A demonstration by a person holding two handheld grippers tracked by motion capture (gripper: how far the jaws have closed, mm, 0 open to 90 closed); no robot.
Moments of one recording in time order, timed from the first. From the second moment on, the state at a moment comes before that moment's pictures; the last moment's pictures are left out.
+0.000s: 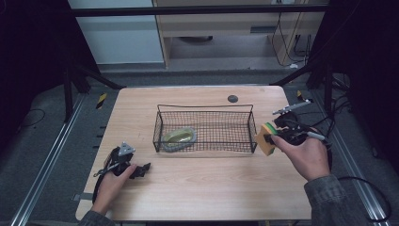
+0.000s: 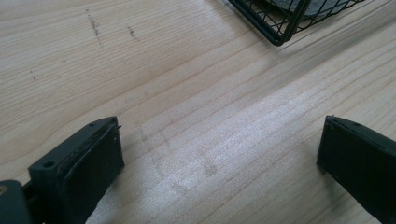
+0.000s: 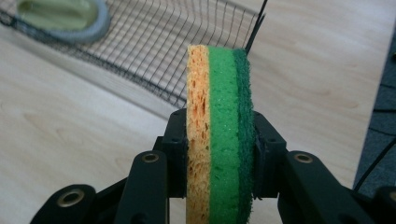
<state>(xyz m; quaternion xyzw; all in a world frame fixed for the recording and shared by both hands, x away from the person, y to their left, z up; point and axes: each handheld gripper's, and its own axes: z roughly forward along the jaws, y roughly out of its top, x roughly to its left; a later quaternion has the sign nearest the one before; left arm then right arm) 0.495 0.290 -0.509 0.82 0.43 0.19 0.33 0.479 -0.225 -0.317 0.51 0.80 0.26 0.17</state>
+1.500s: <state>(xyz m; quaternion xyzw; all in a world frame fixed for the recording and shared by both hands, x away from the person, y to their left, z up) 0.495 0.290 -0.509 0.81 0.43 0.19 0.34 0.545 -0.188 -0.308 0.52 0.77 0.29 0.21</state>
